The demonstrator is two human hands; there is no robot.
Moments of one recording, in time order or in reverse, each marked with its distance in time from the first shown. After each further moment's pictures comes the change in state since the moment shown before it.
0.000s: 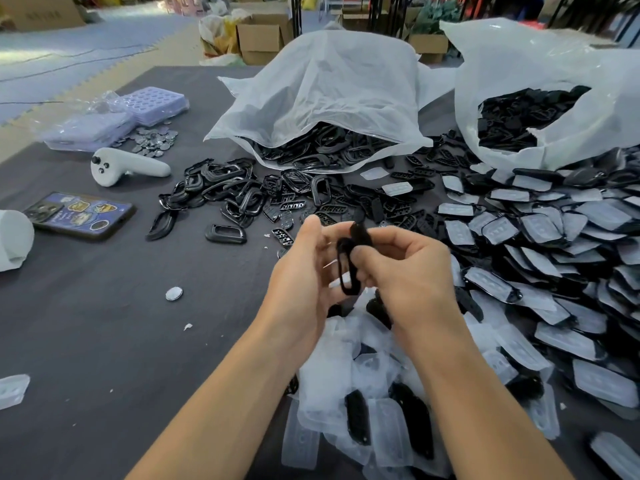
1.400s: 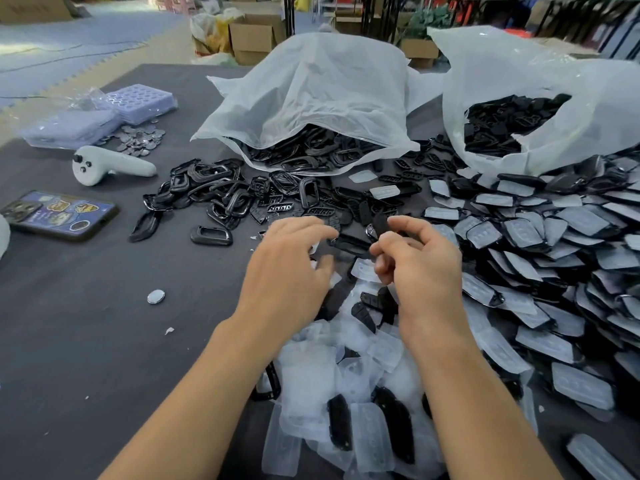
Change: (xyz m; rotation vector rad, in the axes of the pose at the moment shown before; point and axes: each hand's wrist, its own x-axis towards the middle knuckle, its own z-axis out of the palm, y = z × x) left_hand 0.024 0.000 -0.019 1.342 0.173 0.757; right_hand 0.015 0.001 -0.019 0.104 0.213 0.069
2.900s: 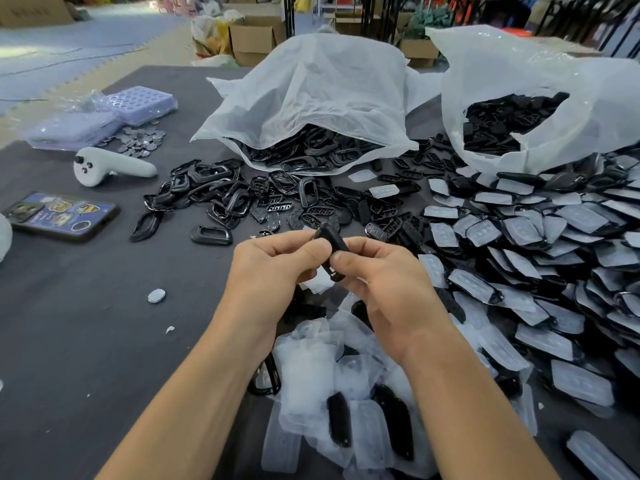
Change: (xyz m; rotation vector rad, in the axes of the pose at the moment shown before) left_hand -0.012 0.011 -0.021 -0.954 -0.097 -0.586; right_hand -0.020 -0.006 0.010 0.016 -0.411 0.205
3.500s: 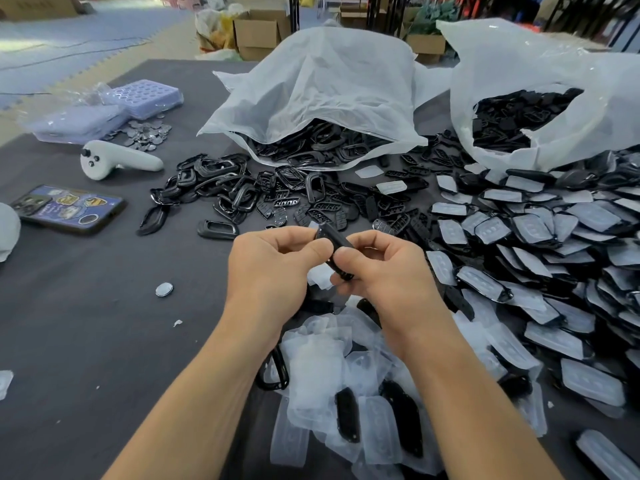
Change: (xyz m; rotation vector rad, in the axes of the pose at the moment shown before) left_hand 0.001 -0.001 -0.001 0.095 0.192 0.041; right_hand 0.001 0.008 0.004 -0.101 0.100 -0.094
